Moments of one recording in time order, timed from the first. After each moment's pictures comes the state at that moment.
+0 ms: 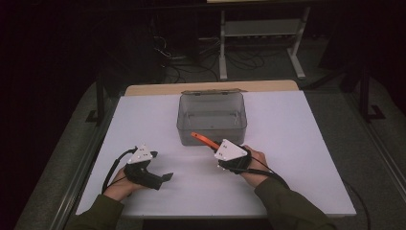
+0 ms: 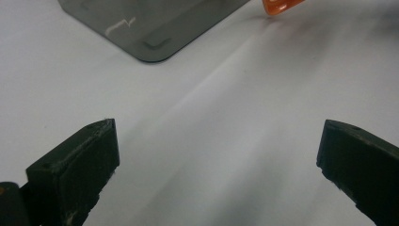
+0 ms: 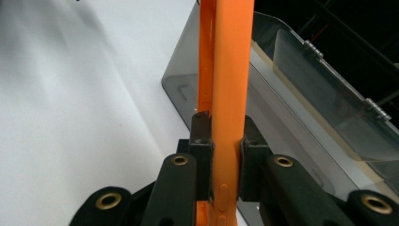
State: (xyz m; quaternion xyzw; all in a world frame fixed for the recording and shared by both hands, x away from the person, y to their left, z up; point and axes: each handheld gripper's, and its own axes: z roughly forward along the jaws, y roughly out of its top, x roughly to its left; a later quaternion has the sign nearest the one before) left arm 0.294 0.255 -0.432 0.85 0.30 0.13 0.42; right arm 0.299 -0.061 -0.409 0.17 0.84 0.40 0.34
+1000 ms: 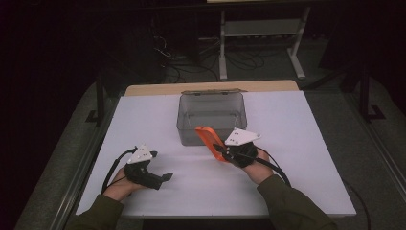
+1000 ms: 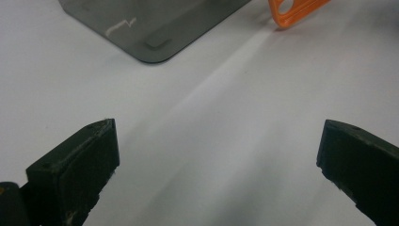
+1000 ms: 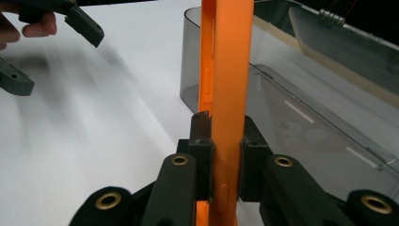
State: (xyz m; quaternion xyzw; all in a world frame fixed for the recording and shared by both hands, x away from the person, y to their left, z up) left arm 0.294 0.255 -0.431 0.85 0.30 0.14 0.42; right arm 0.317 -0.081 -0.402 0.25 0.82 0.47 0.21
